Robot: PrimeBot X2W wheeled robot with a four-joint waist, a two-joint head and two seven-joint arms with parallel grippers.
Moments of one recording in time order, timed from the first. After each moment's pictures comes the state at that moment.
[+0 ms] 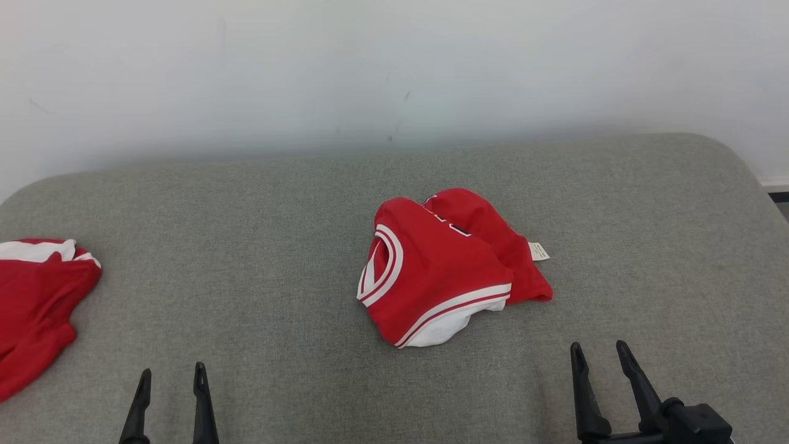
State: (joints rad) left arm 0.07 0.05 0.05 0.11 -0.13 -0.03 -0.26; right arm 0.06 -0.05 0.00 0.15 0.18 0.13 -0.26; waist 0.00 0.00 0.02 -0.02
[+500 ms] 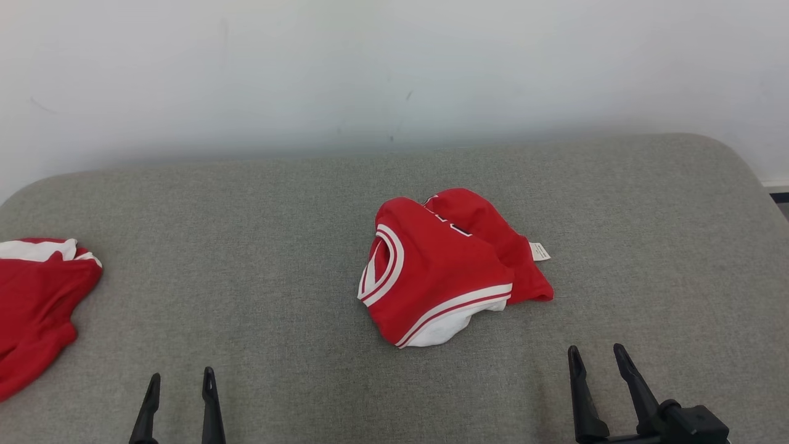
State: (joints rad) left arm 0.08 0.05 0.03 0.12 -0.12 -0.03 -0.26; right arm 0.06 -0.05 0.00 0.16 0.18 0.13 -0.26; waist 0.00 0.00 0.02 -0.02
